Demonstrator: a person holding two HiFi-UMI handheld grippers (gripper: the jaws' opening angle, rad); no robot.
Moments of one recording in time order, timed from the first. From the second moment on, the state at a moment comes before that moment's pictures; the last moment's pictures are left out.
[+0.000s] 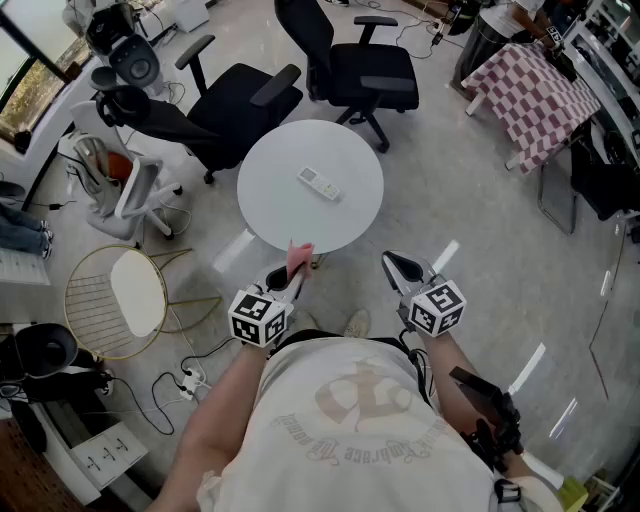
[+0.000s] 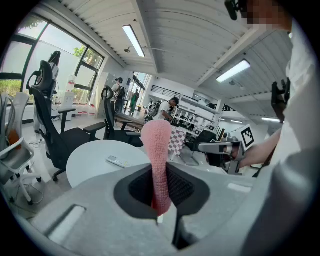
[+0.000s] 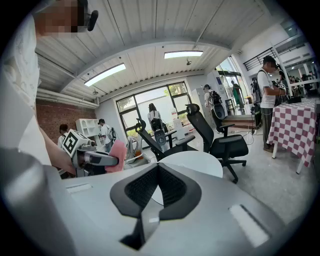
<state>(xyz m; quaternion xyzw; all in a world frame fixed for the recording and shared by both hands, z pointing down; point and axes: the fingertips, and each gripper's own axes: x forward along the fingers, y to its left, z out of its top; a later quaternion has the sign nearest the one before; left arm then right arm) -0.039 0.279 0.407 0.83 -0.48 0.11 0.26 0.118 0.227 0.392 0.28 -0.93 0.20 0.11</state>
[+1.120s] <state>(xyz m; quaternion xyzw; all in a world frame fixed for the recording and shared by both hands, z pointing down) 0.044 0.279 0.442 0.82 -0.46 0.17 0.28 0.182 0.218 0.446 0.28 -0.92 0.26 0.12</state>
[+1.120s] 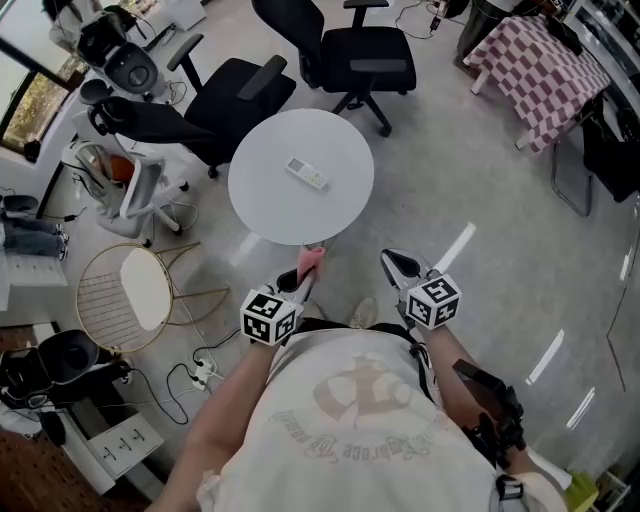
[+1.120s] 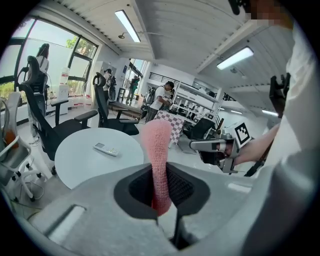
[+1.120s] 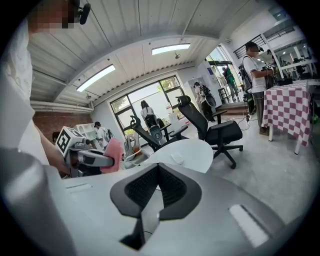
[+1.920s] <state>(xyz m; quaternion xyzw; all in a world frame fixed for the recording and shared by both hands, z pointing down) 0.048 0.274 0.451 0.80 -0.48 0.19 0.29 0.181 0.203 0.473 0.26 -0.92 0.28 0.14</state>
